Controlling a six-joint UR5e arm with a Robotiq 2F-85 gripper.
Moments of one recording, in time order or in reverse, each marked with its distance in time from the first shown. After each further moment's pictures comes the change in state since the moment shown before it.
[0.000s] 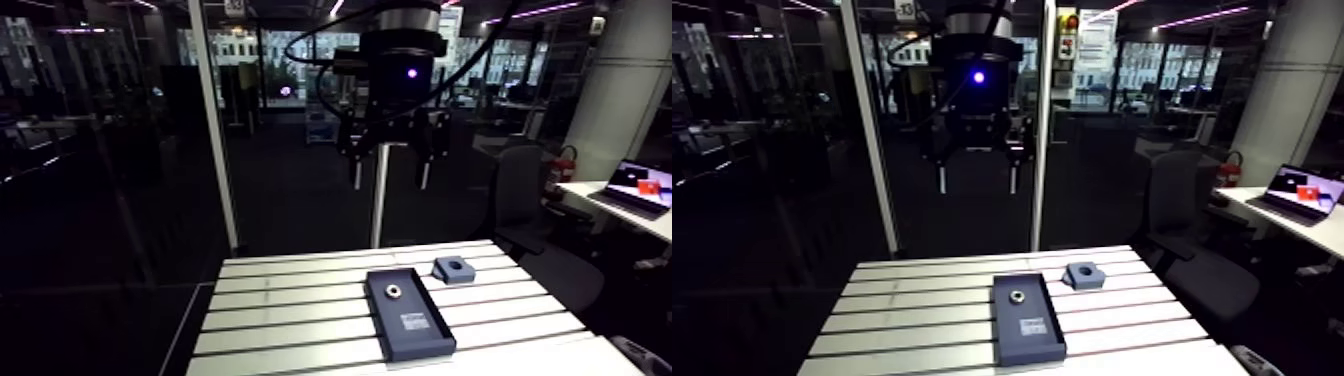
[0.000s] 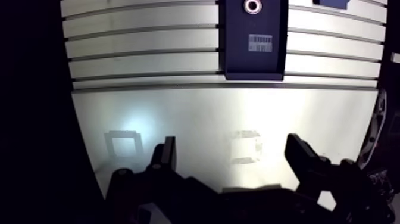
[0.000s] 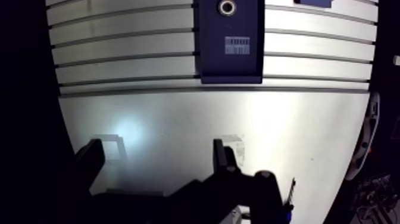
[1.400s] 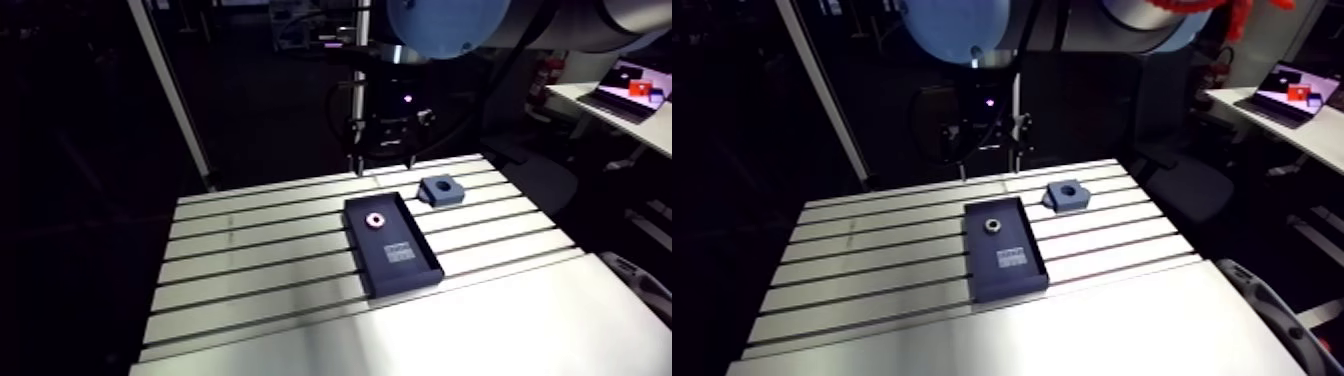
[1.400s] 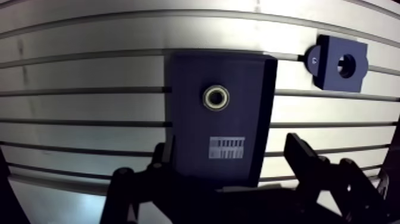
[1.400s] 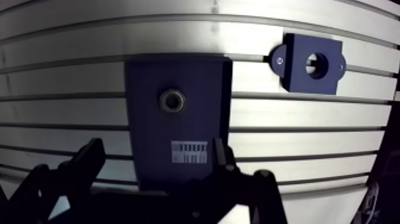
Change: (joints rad) arm -0.099 0.323 0.154 -0.555 -0.025 -0.139
